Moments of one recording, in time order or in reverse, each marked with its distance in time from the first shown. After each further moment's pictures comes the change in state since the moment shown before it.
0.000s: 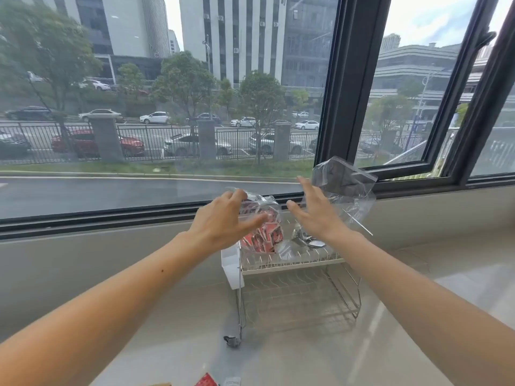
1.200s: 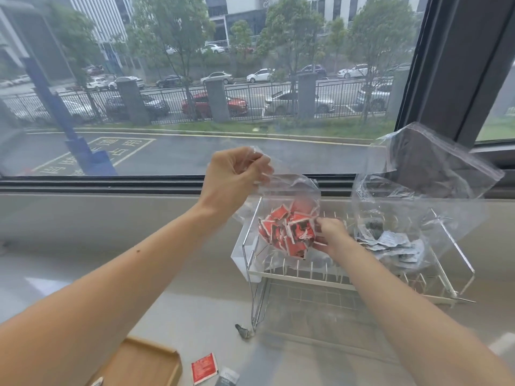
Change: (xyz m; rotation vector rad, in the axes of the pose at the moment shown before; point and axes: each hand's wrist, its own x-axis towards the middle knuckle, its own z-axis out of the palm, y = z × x) left_hand 0.100 0.043 0.060 -0.692 0.336 -0.473; right_hand 0.119 0.156 0.143 1.012 -0.409 0.776
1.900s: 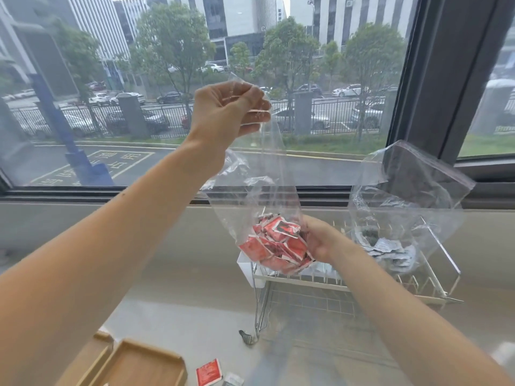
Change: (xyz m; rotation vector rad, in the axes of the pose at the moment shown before) left_hand 0.024 0.103 -0.036 -0.212 0.075 0.052; right_hand -0.071 -0.032 0.027 -0.040 -0.423 -0.013
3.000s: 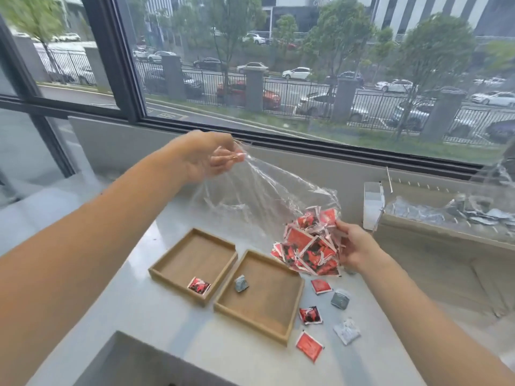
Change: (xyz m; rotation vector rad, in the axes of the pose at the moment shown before) left_hand -0.200 -0.007 -0.426 -0.095 0.128 -0.728; right_hand -0.084 0.174 0.299 0.127 0.310 0.119
